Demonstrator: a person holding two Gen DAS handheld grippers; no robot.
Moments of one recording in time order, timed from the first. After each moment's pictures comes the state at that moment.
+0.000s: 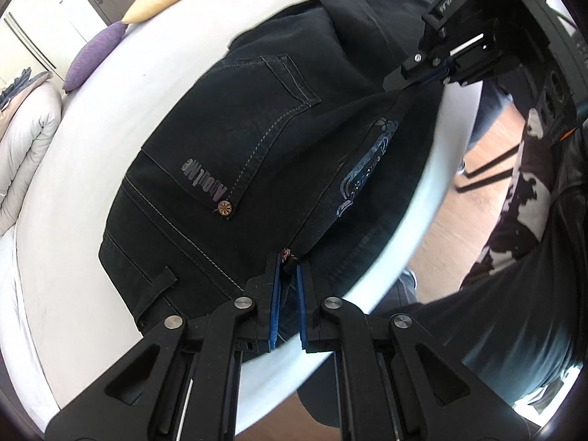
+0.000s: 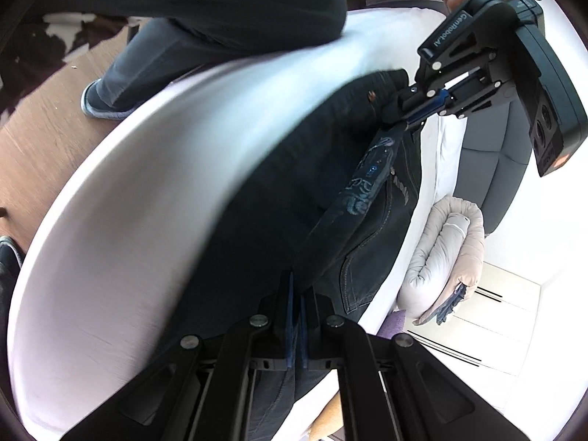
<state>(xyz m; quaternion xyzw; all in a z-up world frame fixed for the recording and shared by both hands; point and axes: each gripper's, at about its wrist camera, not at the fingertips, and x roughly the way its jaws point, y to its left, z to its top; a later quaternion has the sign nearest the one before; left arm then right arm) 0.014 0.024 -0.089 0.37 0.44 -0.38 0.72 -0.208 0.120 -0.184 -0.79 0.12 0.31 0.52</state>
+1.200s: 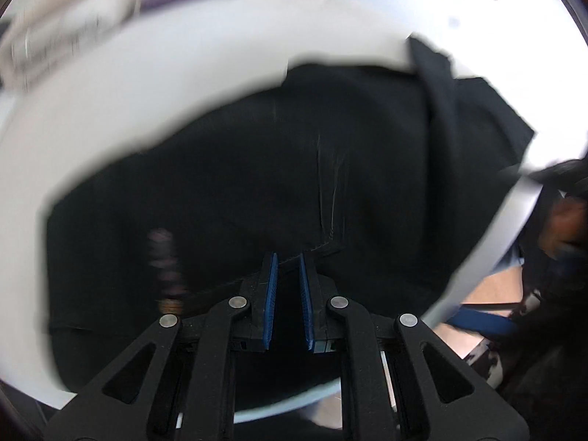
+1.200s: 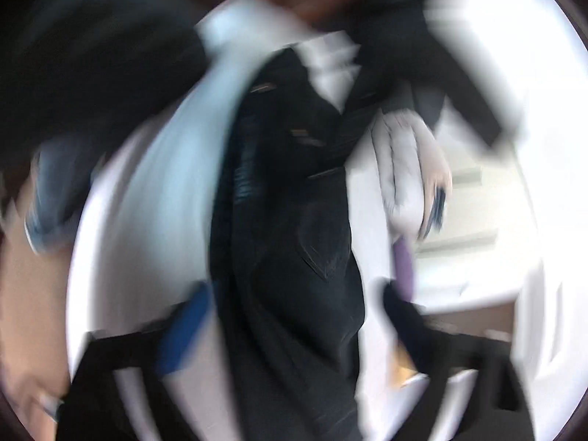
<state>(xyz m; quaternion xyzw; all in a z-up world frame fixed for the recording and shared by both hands) 0.054 -0.014 -0.112 0.13 0.51 -0.27 0.81 -0.207 0.128 -0.141 -0.53 0.19 0.21 0.80</state>
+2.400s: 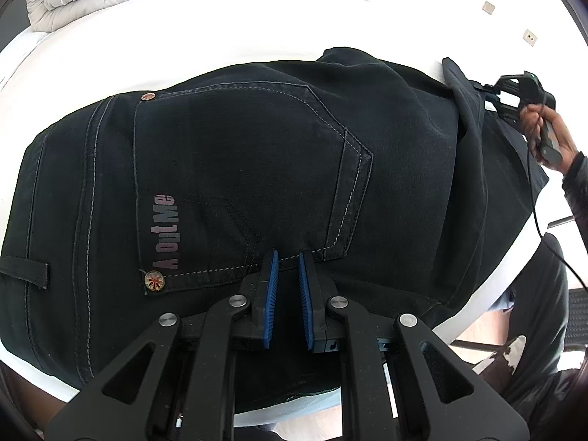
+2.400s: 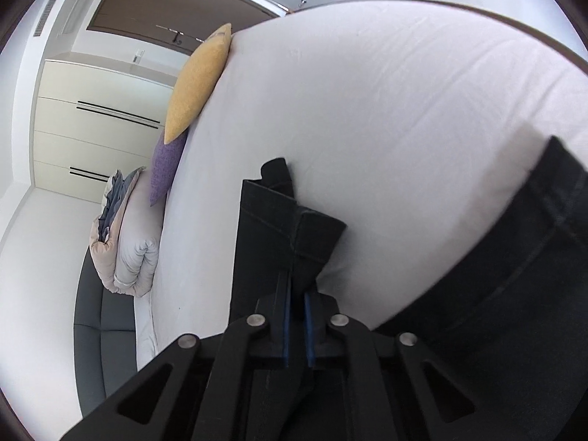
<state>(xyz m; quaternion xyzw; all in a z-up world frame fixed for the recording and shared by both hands) 0.058 -0.003 -0.126 0.04 0.51 -0.24 0.82 -0.030 -0.355 -0.170 0.55 0.33 -0.09 0.76</state>
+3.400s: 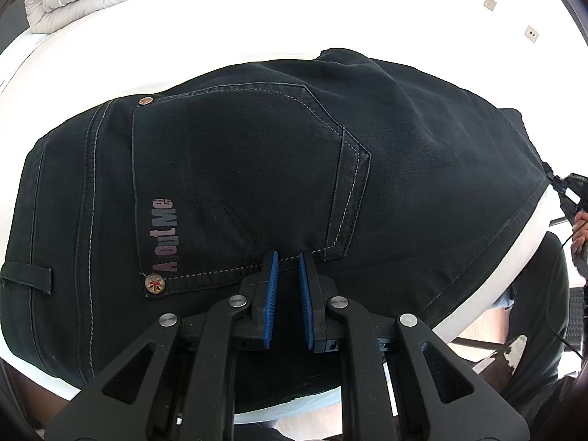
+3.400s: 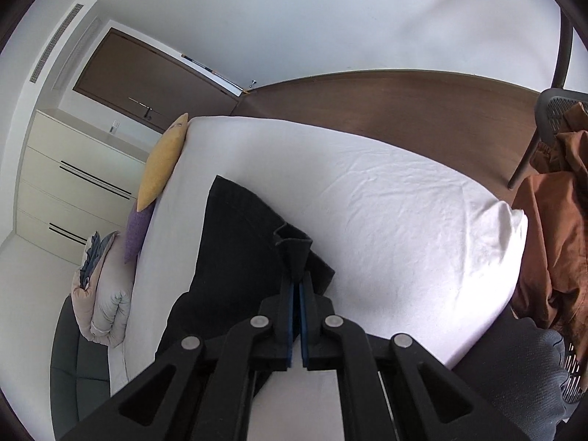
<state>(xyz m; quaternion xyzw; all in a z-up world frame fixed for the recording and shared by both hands) 0.062 -0.009 -0.119 0.04 0.52 -0.24 0.82 -0.271 -0.364 -0.163 0.53 0.26 -0.24 0.77</state>
